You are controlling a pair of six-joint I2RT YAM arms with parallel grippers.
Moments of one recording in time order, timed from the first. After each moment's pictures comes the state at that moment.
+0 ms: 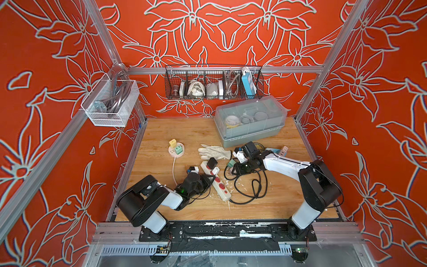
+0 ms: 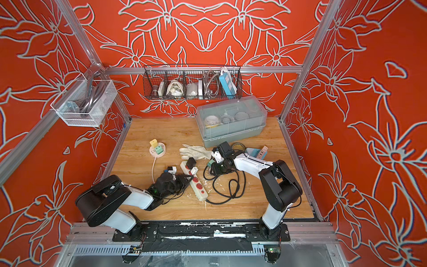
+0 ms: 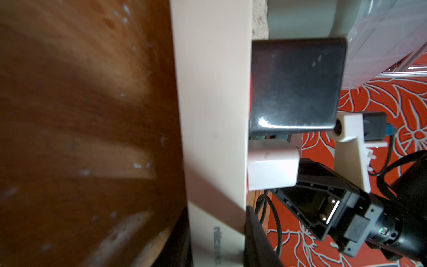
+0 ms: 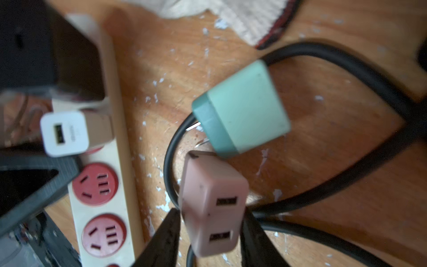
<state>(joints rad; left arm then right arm) -0.62 1.52 0.21 0.79 0.13 -1.38 0.58 1.68 1.00 -0.46 -0.32 0.28</state>
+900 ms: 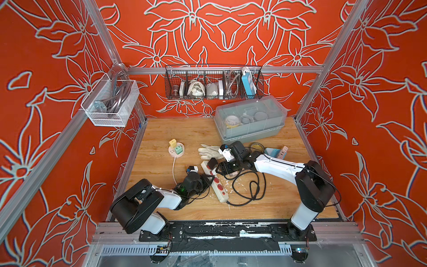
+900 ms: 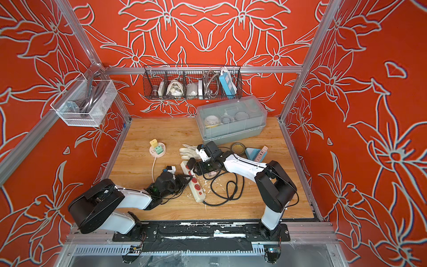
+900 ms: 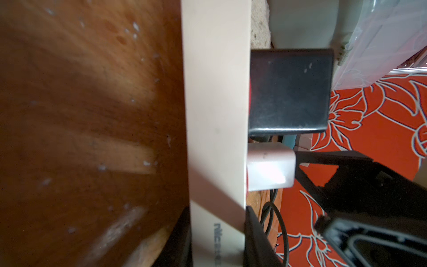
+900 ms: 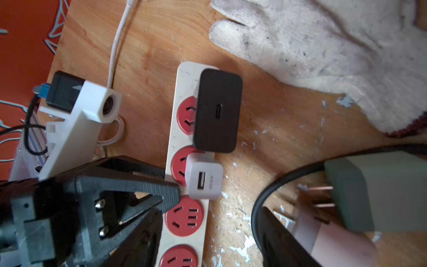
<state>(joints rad) -0.62 1.48 0.23 0.69 0.11 -1.34 0.75 1.74 1.14 -0.35 -0.34 0.33</state>
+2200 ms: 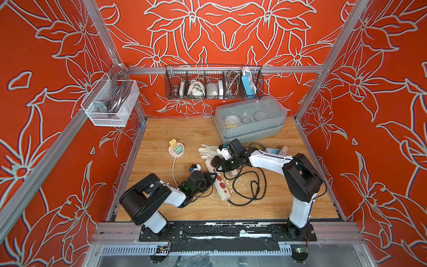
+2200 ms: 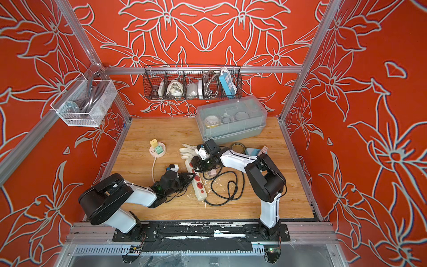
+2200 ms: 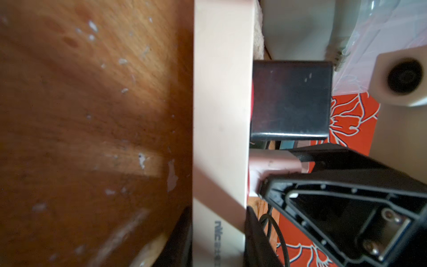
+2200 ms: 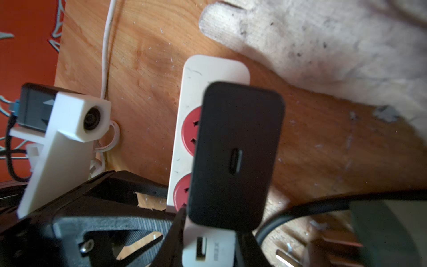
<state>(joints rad) -0.65 1.61 0.28 0.77 0.05 -1.36 0.70 1.84 1.17 -0.33 -0.44 0.30</state>
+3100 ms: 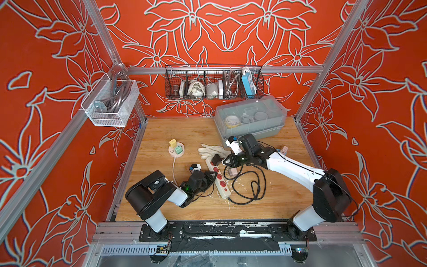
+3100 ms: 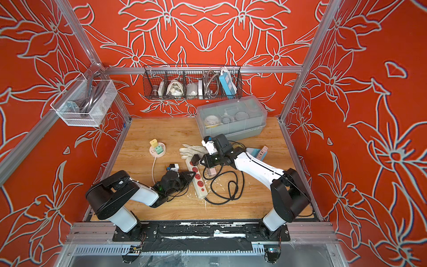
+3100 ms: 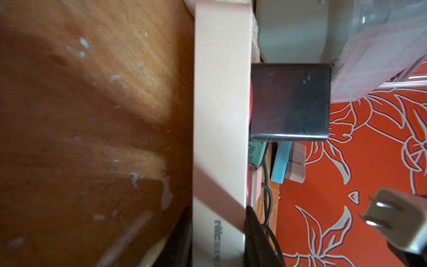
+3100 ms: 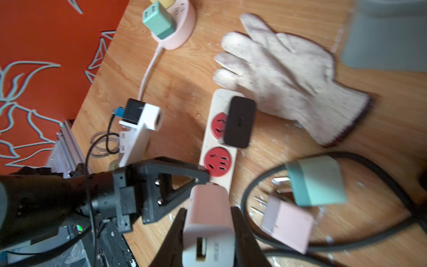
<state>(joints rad) -0.65 1.66 0.29 0.85 0.02 -1.37 0.64 1.53 1.09 -0.41 -0.37 0.29</state>
